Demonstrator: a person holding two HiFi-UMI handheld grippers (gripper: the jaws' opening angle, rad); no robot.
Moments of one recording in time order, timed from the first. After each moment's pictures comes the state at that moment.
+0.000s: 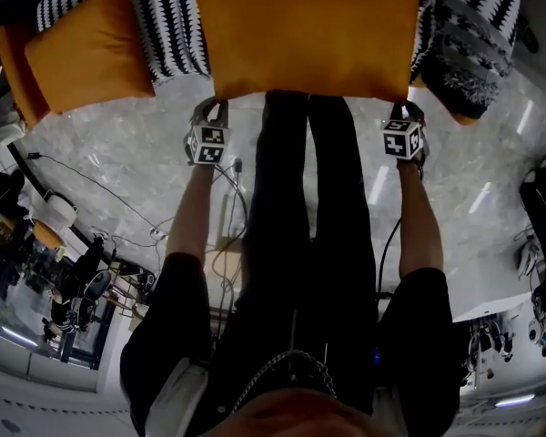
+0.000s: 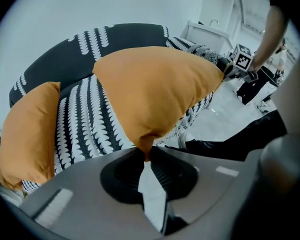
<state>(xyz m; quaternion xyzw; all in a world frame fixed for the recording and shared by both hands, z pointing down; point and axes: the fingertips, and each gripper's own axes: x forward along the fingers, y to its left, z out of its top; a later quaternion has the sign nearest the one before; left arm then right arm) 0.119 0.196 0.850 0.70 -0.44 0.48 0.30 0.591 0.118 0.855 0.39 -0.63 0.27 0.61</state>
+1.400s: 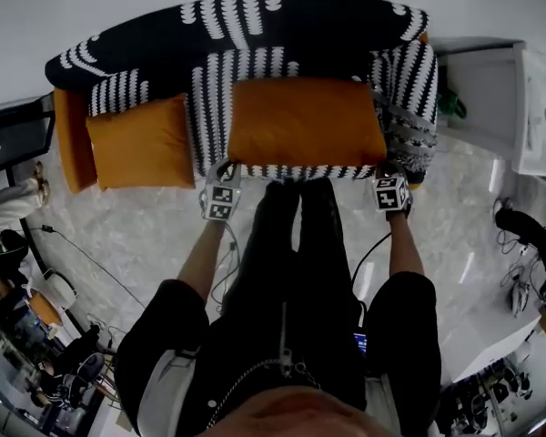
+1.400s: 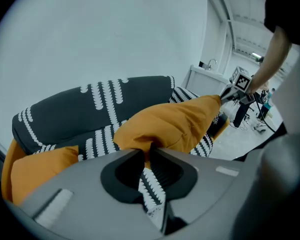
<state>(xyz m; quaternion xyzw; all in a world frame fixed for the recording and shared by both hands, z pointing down) 0.137 0.001 0.682 0.77 -0.47 0.36 0.25 0.578 -0.030 0.694 0.42 -0.68 0.25 0.55</state>
